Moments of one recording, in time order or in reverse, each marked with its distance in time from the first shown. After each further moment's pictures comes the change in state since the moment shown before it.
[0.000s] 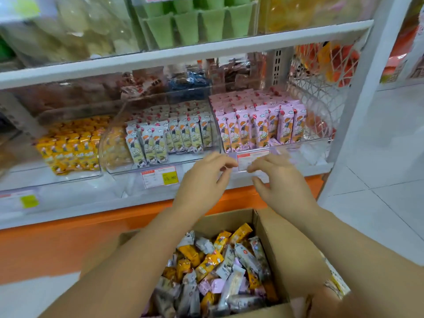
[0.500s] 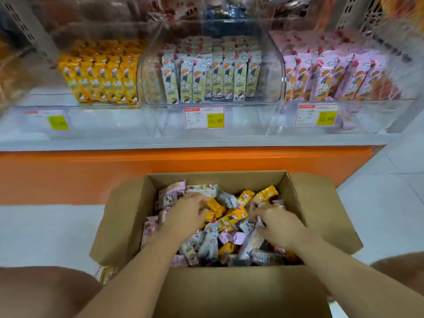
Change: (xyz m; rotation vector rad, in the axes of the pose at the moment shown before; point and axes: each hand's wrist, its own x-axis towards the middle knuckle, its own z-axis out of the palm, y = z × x) left_hand -0.163 -0.135 0.048 0.084 -0.409 -0.547; right_hand -0.102 -0.020 0.121 -0.197 -0.938 0.117
